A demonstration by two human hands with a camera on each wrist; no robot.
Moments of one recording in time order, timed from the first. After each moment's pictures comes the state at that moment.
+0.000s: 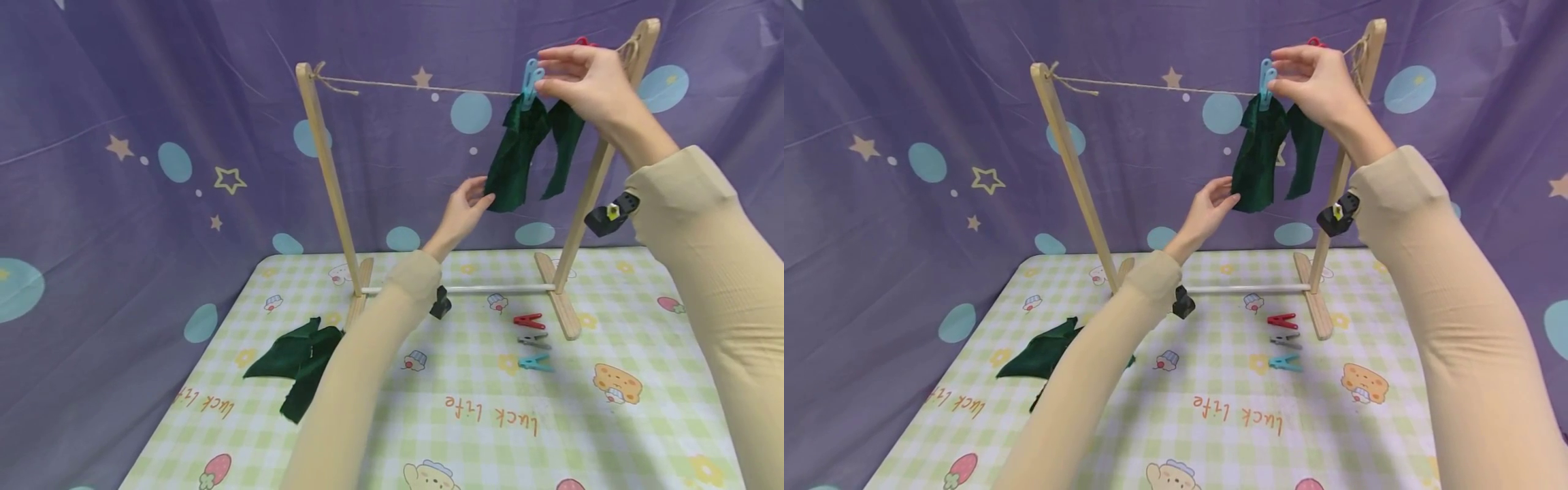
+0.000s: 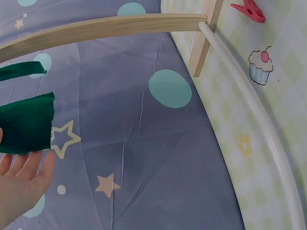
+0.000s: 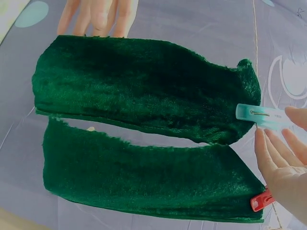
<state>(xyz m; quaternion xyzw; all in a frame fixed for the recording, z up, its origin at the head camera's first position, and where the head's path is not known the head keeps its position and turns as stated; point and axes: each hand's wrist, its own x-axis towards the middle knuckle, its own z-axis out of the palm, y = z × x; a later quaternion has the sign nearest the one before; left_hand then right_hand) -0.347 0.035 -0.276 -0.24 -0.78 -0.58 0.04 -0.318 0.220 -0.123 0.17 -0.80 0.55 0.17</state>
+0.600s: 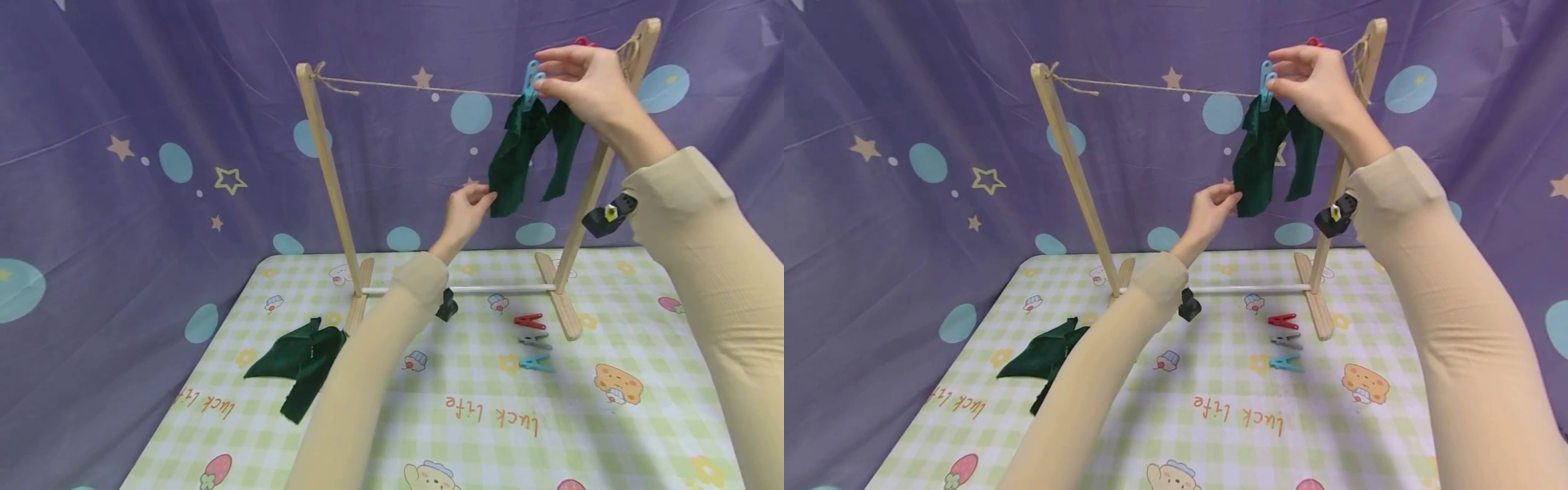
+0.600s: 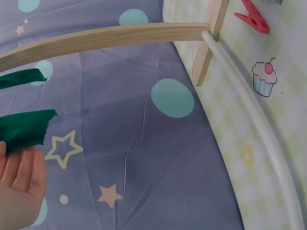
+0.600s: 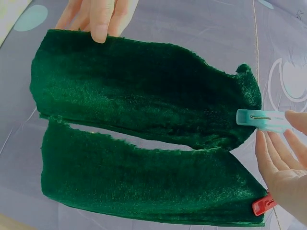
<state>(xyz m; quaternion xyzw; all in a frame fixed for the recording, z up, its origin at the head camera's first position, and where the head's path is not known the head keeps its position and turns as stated) -0.341 0.046 -0.277 -0.17 -0.77 -0.61 0.10 -0.315 0.217 -0.124 0.17 -0.79 0.56 0.18</state>
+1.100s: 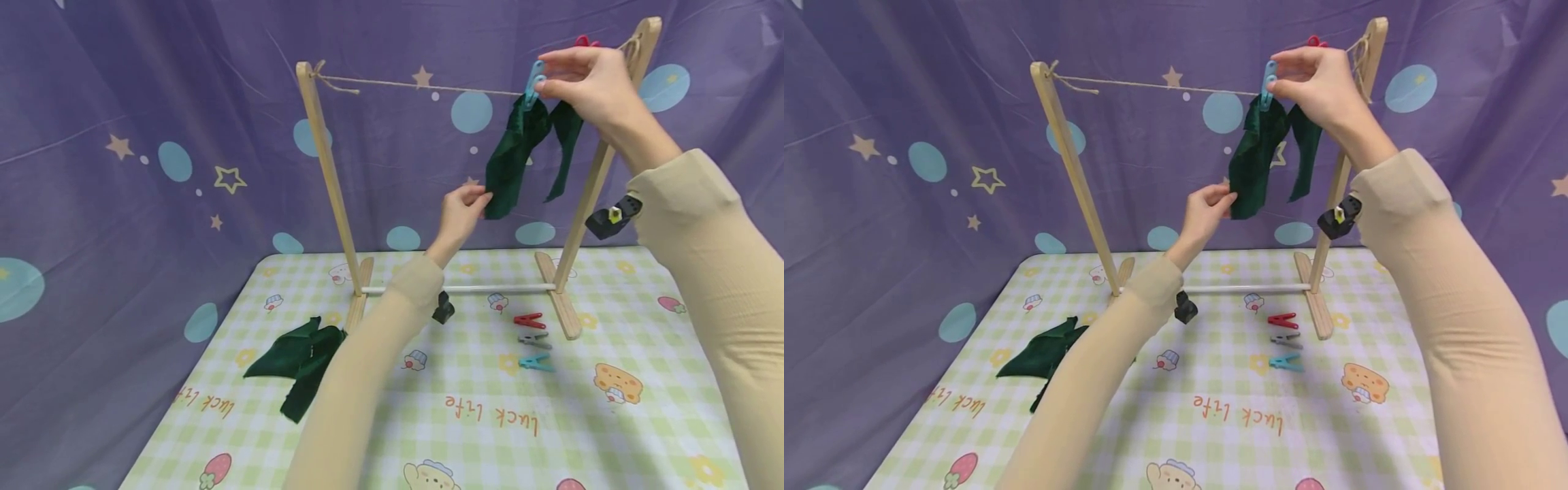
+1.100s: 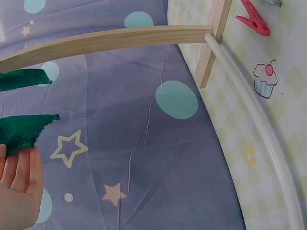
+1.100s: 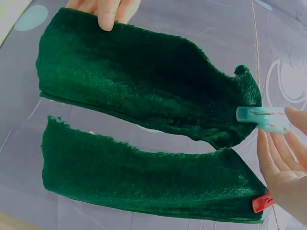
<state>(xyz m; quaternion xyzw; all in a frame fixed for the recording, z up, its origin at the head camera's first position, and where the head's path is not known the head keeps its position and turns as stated) -0.337 0.039 -0.276 -0.17 -0.74 -0.64 0.11 -0.312 0.219 -0.125 0.15 -0.80 0.55 0.18</state>
